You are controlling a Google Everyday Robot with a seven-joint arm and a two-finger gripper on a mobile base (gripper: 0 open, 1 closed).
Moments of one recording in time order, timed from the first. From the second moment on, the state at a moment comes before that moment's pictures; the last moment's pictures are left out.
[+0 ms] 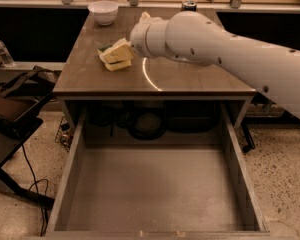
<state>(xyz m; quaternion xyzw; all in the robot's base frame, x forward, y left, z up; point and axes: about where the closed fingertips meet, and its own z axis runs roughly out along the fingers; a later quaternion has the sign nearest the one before) 0.714 0.069 0.936 -0.42 0.68 0.12 0.58</state>
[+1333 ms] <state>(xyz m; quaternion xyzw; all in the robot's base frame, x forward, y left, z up) 0.742 0.082 0.835 -0.36 0.74 0.17 0.54</state>
